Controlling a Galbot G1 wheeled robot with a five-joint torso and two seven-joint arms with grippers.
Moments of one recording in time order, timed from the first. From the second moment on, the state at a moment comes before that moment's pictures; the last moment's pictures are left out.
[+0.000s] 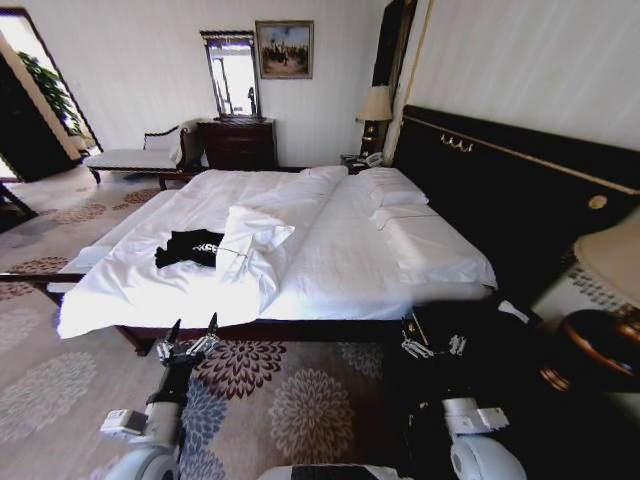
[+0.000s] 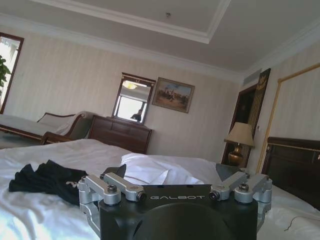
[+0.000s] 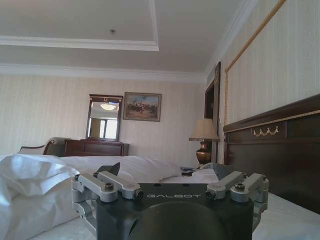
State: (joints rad) left arm 1.84 -1.47 -0.75 -2.35 -0.50 -0.08 0.10; right arm -1.75 1.40 0.76 2.09 0.24 0.35 -0.14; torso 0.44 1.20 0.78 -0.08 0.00
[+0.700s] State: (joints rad) left arm 1.85 -1.46 -0.76 -2.38 -0.48 -0.09 0.11; right arm -1.75 1.42 0.77 2.10 0.24 0.35 -0.13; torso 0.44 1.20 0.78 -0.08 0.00
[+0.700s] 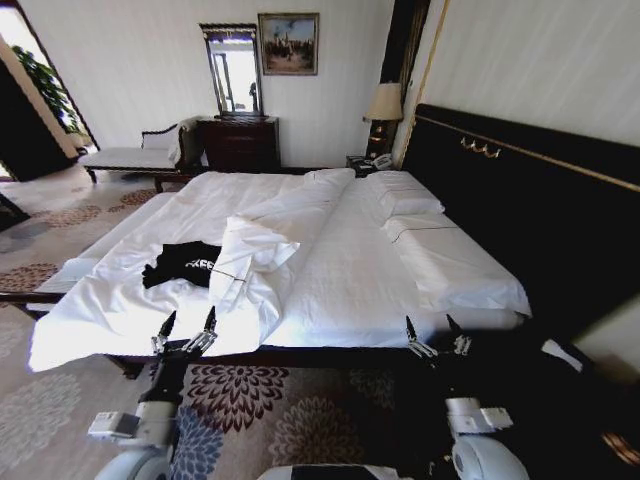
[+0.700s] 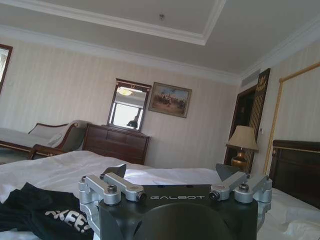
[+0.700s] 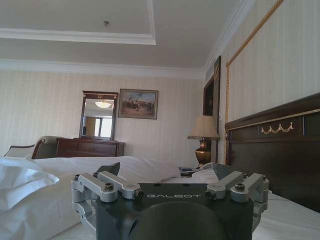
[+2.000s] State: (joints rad) left arm 1.85 -1.44 -0.79 -2.37 -0.48 -0.10 0.10; right arm -1.74 1.43 0.75 2.10 0.22 0.35 -0.10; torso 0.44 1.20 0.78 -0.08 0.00
